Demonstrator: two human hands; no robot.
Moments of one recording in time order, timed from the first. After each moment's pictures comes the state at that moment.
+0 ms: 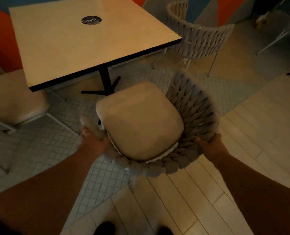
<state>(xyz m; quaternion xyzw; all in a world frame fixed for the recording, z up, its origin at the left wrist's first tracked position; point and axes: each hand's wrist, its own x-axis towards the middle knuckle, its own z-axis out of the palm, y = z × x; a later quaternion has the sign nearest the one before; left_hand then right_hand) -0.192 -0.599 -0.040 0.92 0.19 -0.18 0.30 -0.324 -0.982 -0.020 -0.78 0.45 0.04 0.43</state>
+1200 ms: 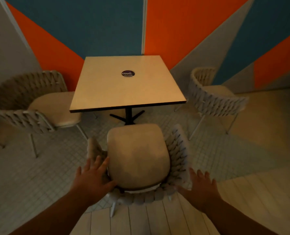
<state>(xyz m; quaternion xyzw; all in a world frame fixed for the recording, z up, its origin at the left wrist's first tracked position) -0.340 -0.741 0.153 0.97 0.06 -0.23 0.09 -0.312 -1.119 0.149 -0.96 0.07 0.28 0.06</state>
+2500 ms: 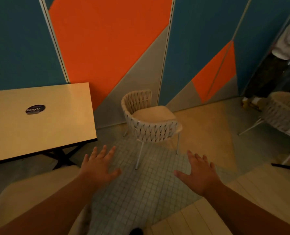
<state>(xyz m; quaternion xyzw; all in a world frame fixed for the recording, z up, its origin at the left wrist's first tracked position) -0.013 -1.245 0.216 0.98 -0.06 -0.14 0.07 -0.067 -1.603 0.240 -0.98 0.10 0.13 0.12</state>
